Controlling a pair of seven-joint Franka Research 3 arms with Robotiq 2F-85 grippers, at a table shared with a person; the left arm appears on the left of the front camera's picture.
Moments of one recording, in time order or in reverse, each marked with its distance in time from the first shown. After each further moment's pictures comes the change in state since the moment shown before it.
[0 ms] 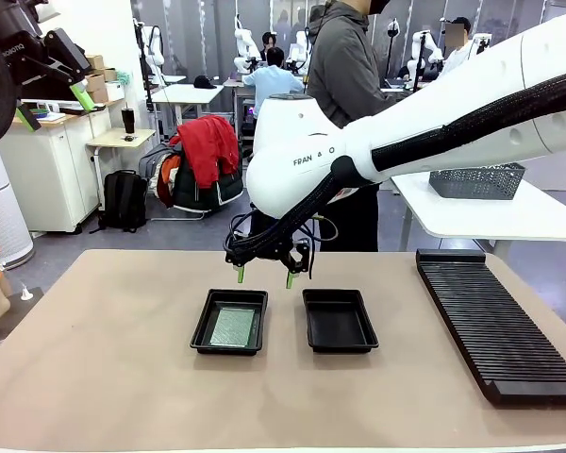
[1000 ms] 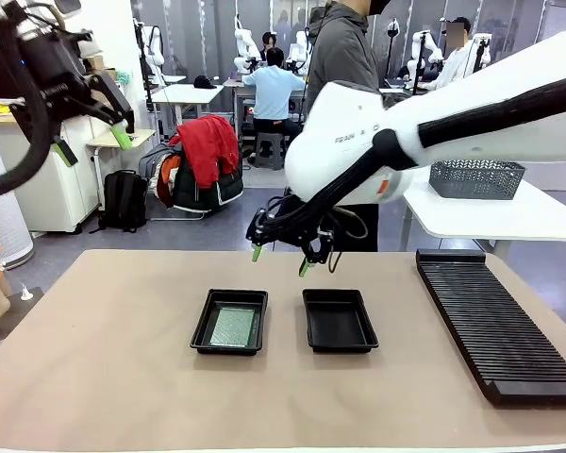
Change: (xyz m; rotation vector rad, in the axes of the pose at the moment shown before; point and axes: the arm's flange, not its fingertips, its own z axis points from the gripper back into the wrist) left arm -0.033 -0.044 -0.072 0.044 0.033 -0.052; right arm -0.001 -0.064 0.035 0.244 -0.056 -0.044
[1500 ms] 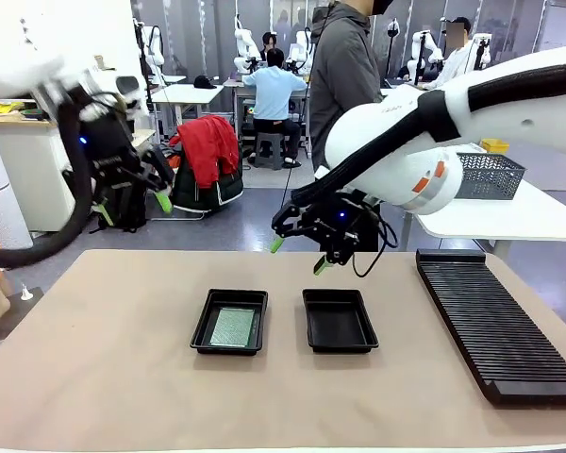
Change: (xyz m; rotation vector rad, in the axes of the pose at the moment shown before) left arm -0.026 -0.035 -0.102 0.069 -0.013 0.013; right arm -0.003 -0.052 0.027 0.192 0.011 0.025
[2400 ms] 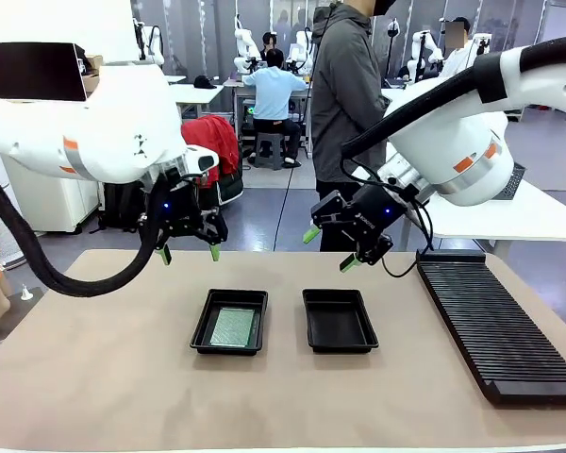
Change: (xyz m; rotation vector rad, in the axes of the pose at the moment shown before) left arm 0.047 -0.041 -0.130 0.129 0.015 -0.032; right arm 0.019 -0.064 0.031 0.156 0.091 -0.046
